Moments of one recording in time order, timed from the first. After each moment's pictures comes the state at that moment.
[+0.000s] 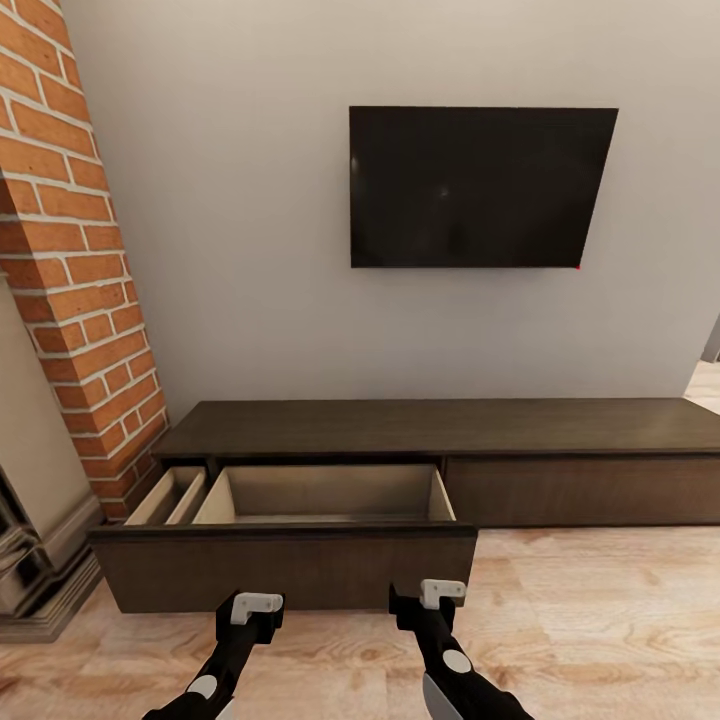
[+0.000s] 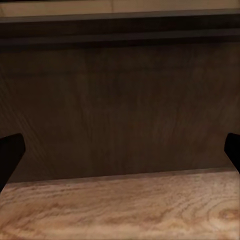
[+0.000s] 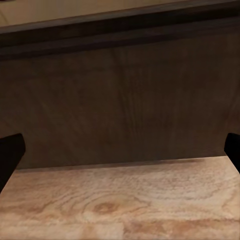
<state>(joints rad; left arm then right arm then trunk) -0.51 -0.02 -0.25 -0.19 0.17 -0.51 0.05 -0.49 0.14 0.45 -0.37 -0.41 -0.30 -0.19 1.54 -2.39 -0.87</state>
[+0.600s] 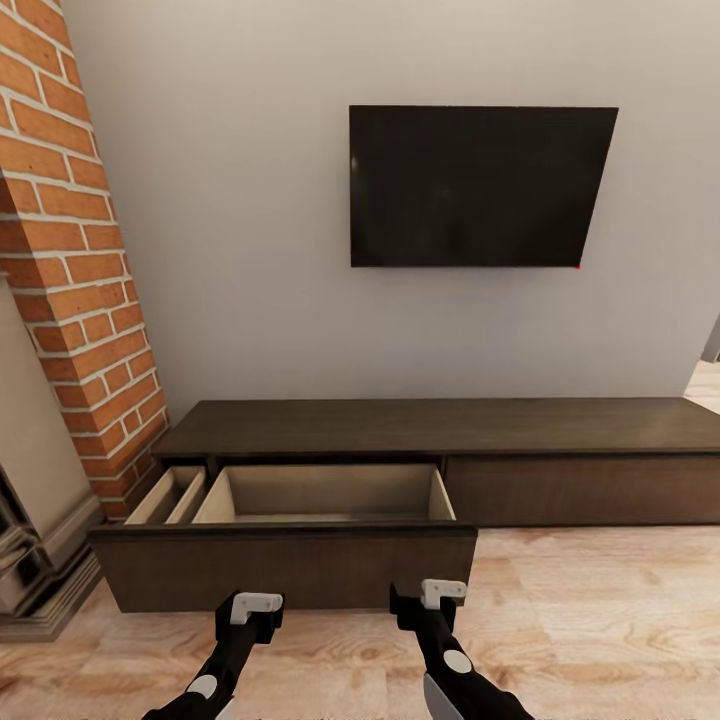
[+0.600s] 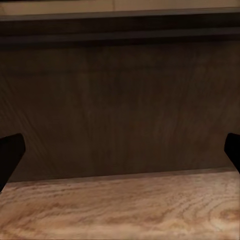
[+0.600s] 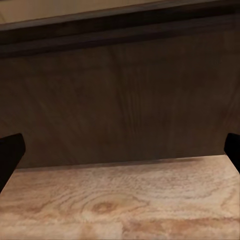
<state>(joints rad) -0.51 -0.02 -0.25 -0.19 0.17 -0.51 0.05 -0.49 0.13 0.44 -0.37 -0.41 -0.30 -0.19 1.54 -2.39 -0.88</state>
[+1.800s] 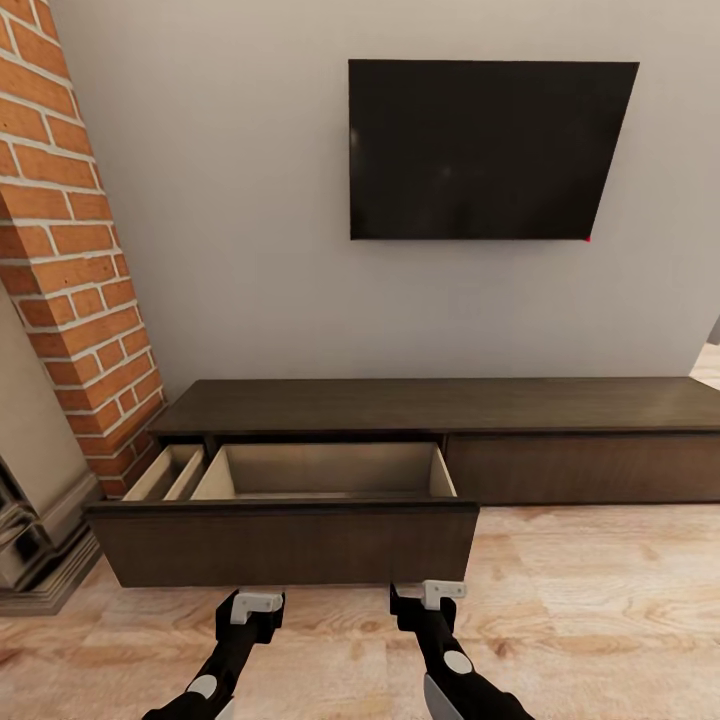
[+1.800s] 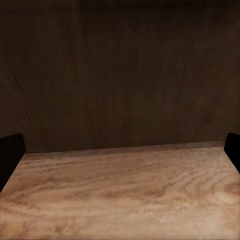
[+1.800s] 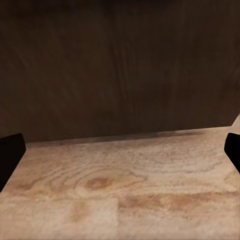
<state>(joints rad) -0.51 -0.02 -0.25 -0.19 0.17 -0.52 0.05 -0.49 0.13 0.44 -0.36 -0.41 -0.30 -0.19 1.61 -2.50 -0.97</state>
